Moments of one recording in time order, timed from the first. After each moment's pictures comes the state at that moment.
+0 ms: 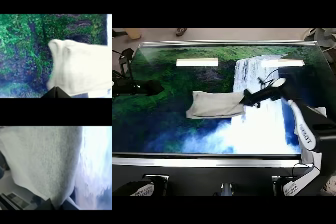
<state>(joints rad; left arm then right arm) 0.04 -1.18 1.28 1.18 -1.08 -1.46 0.03 -1.80 1.50 -0.66 1.21 1.51</state>
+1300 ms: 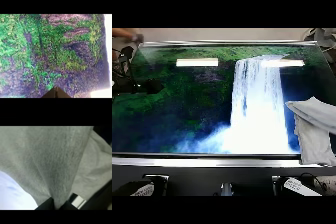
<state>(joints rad) 0.03 -1.18 1.28 1.17 -1.04 -1.42 -0.84 -1.29 1.54 -1.43 1.74 1.86</state>
